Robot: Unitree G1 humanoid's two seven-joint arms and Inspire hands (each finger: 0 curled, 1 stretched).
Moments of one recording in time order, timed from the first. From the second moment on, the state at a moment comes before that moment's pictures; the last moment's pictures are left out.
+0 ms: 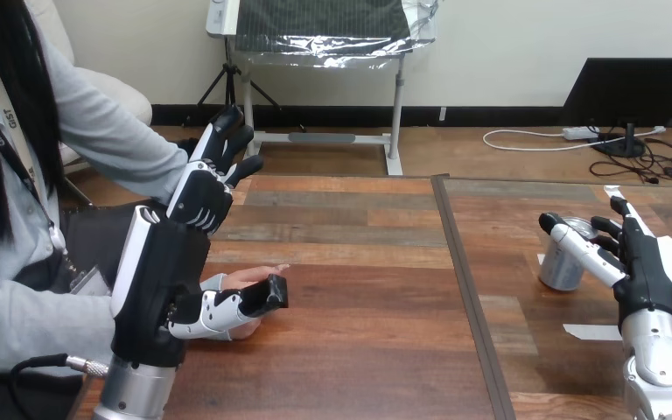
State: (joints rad) left arm -0.16 0.15 0.02 0.66 -0.26 -1.21 -0.43; right arm -0.58 -0.36 -0.20 1.31 -0.11 -0.44 -0.16
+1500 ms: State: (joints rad) left arm -0.15 0.15 0.02 0.65 -0.27 -1.20 -0.43; right arm -0.58 -0.33 -0.20 1.31 -0.12 -0.52 -0.15
